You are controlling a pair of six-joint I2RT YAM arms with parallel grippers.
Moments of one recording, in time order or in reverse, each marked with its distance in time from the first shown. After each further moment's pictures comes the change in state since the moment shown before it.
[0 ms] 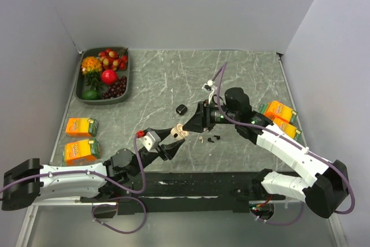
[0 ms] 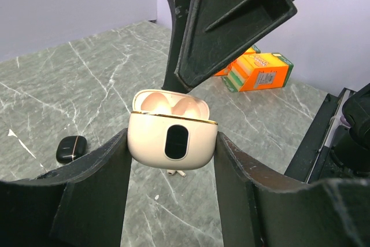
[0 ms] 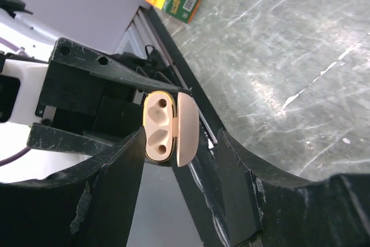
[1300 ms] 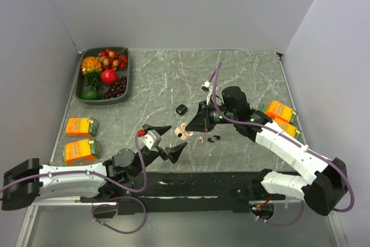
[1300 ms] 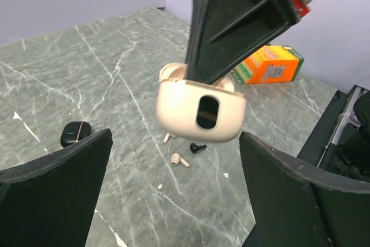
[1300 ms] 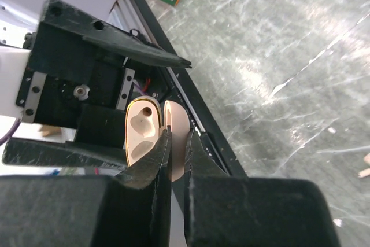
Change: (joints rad) left arm -0.004 0.002 0.005 -0.049 -0.045 -0.032; right arm 0.008 0.040 0.039 -0.099 0.008 -0.101
